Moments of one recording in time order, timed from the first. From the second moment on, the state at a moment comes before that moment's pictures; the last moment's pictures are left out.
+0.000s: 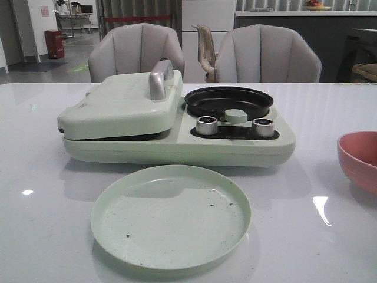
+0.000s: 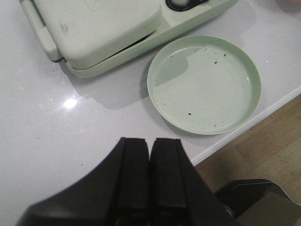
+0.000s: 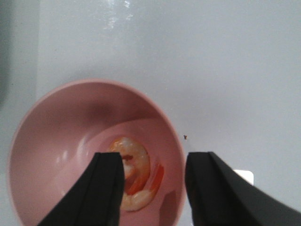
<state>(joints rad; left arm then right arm) -0.62 0.79 -0.85 0.04 0.90 -0.02 -0.31 1.63 -1.09 0.34 0.72 -0.38</state>
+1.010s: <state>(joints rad) -0.62 0.79 -0.85 0.06 0.90 -0.02 -0.27 1.82 -1.38 0.27 0.85 -0.39</state>
